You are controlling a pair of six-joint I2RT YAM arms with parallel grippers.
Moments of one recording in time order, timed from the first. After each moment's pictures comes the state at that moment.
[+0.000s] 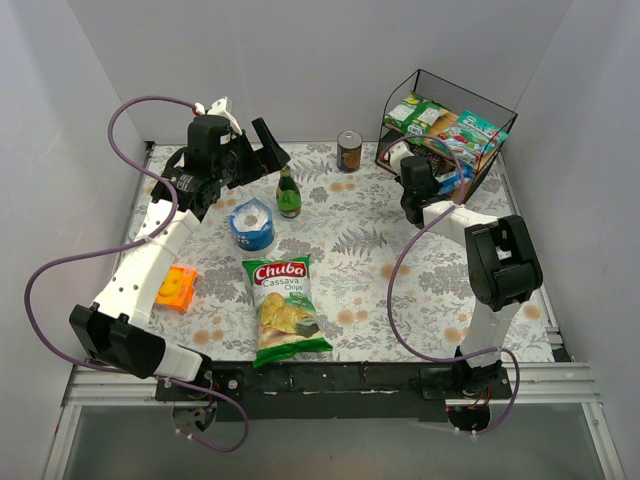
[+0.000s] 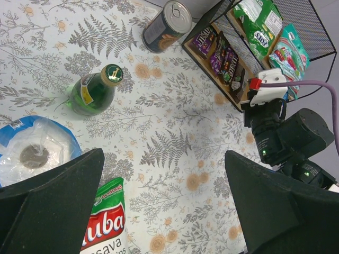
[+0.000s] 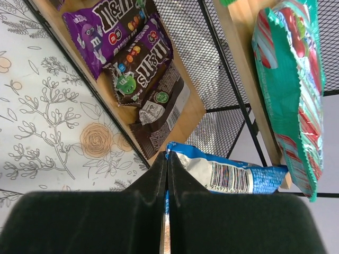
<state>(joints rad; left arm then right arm) -0.37 1.41 1.58 -0.61 0.05 -0.63 0.35 1.85 1.16 0.23 0.60 -0.64</state>
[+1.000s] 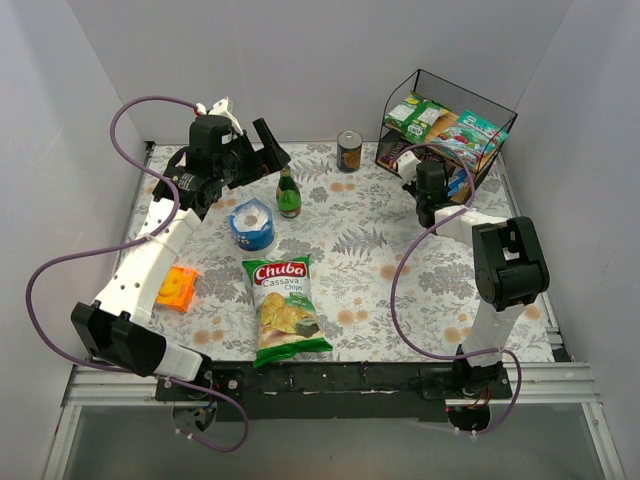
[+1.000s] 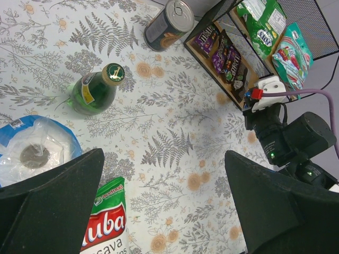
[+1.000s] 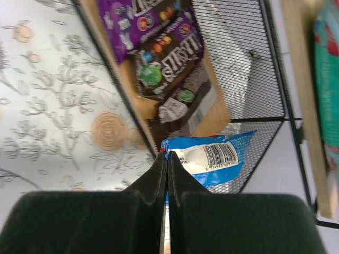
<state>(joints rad) -0.37 1.42 1.58 -0.61 0.05 -0.63 0.26 1.83 1.07 0.27 0.34 -0.68</state>
